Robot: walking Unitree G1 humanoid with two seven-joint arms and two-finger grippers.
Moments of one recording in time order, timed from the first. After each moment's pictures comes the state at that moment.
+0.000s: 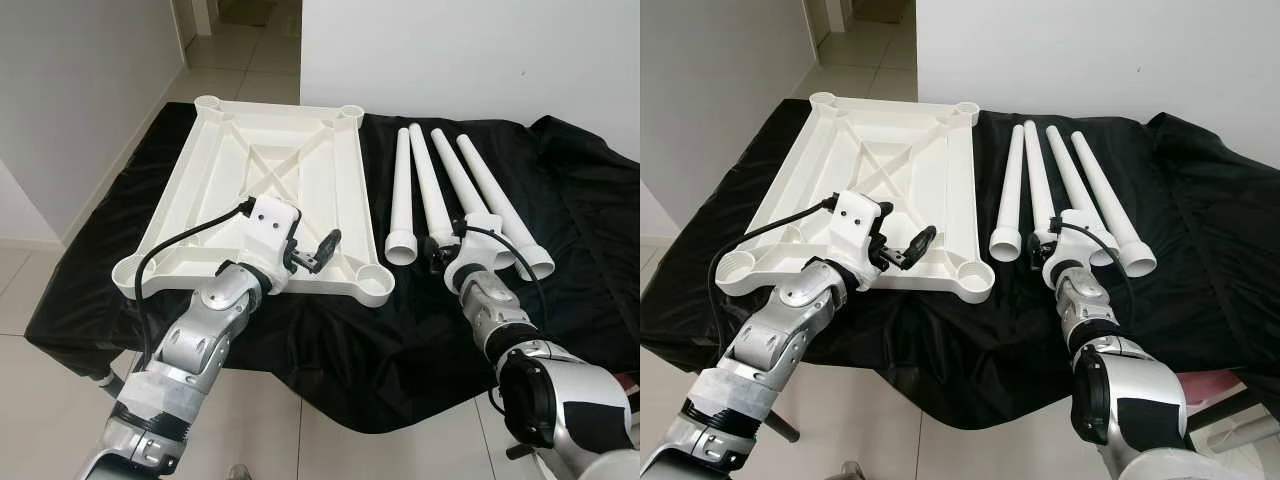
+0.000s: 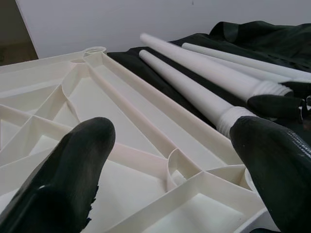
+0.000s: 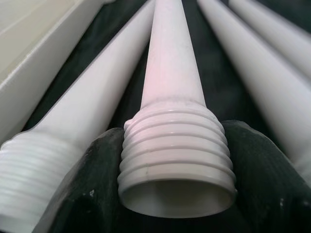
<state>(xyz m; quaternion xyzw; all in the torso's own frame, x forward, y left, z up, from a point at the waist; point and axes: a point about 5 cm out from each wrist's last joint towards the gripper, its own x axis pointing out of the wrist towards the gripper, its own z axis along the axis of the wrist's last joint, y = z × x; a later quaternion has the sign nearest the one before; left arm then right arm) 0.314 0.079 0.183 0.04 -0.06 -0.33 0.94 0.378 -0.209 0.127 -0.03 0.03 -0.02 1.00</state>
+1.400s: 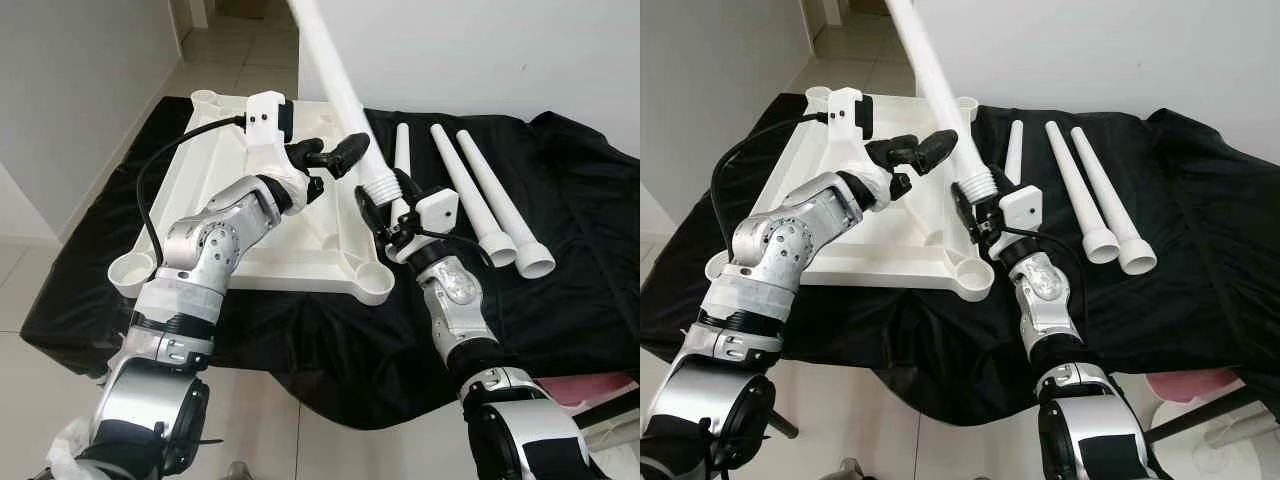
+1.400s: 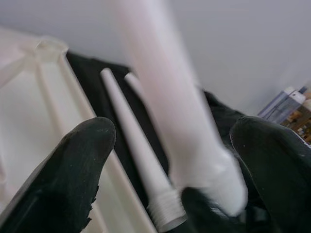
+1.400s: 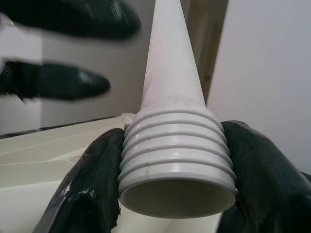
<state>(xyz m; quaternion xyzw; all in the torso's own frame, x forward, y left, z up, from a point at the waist) 0.363 0.065 0.252 -0.22 0.01 -0.38 0.90 0.350 -0.123 0.177 -0.05 -0.27 0.24 0.93</state>
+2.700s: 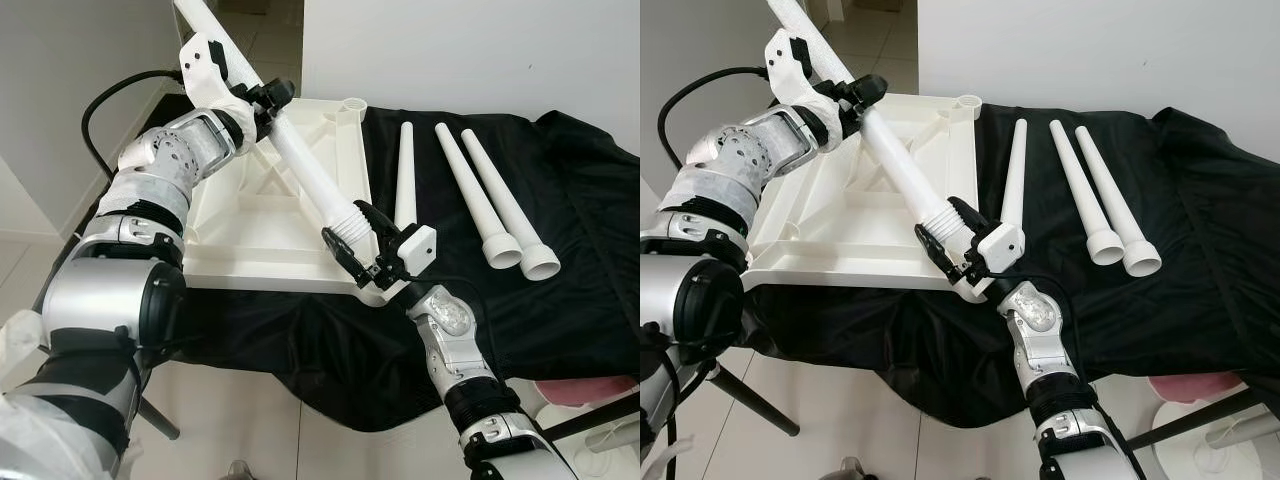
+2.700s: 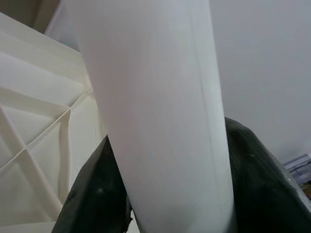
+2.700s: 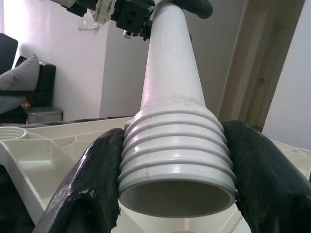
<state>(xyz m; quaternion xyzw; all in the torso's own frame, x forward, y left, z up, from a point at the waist) 0.417 0.114 0.311 -0.30 0.02 -0.27 0.92 0.317 -0.104 0.159 -0.05 -0.26 0.34 0.90</state>
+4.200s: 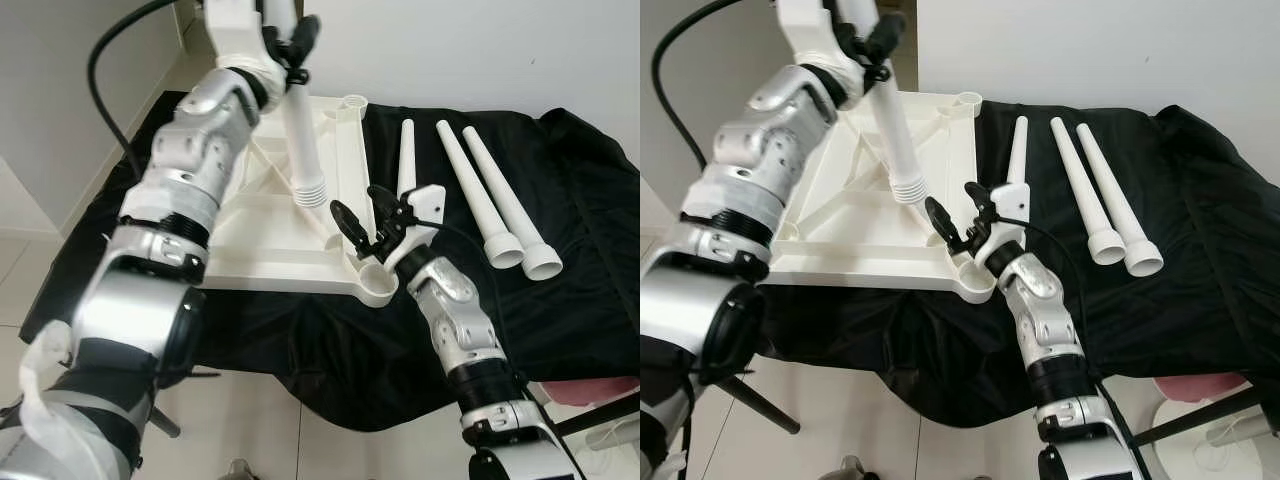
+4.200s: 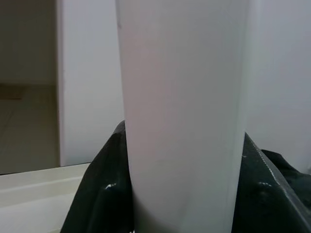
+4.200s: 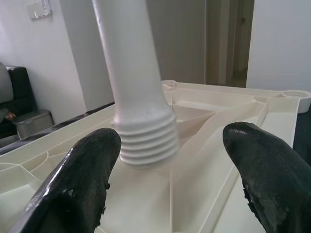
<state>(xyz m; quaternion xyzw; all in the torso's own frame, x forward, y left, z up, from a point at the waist) 0.389 0.067 0.351 -0.07 -0.19 -0.31 0.93 0.339 -0.104 0.190 0.03 -0.14 0.30 0.94</state>
